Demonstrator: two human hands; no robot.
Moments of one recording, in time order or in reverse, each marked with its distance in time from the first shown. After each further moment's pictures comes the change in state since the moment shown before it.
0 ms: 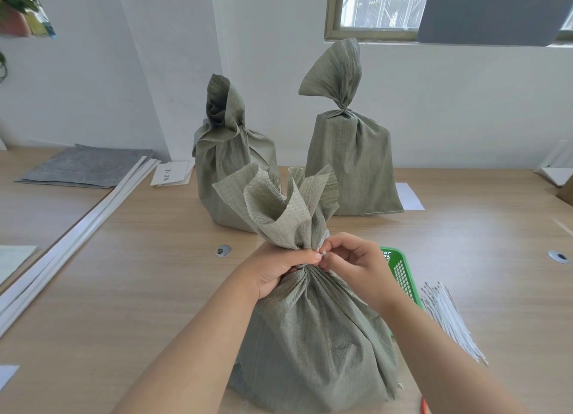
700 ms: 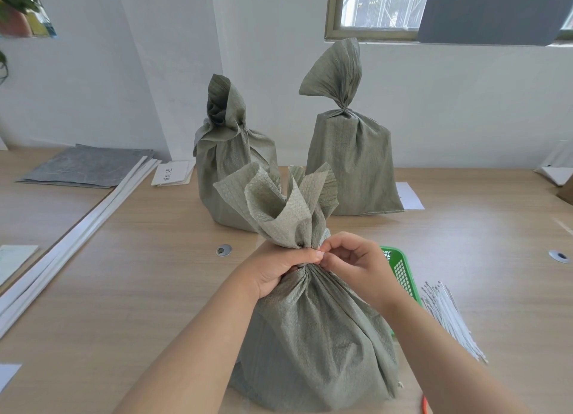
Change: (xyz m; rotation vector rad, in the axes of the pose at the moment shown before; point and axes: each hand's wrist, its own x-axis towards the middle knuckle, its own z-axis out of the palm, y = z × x) left_hand 0.002 -0.002 -0.003 -0.013 -0.018 0.015; right_hand -0.003 -0.004 0.001 -0.033 -0.010 -0.010
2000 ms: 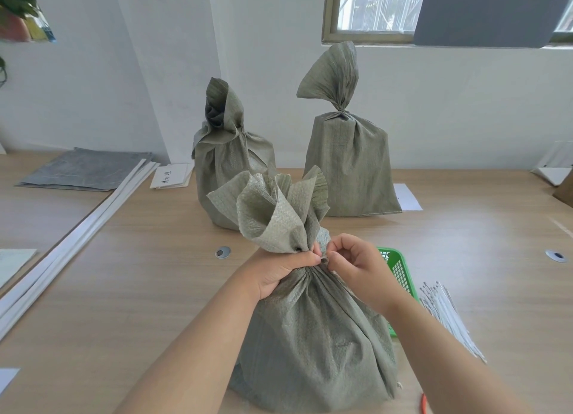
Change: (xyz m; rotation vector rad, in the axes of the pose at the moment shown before) left_hand 0.009 -0.011 -0.006 0.086 -0.123 0.093; right_hand 0.000 0.001 -0.007 -0.273 -0.020 0.035
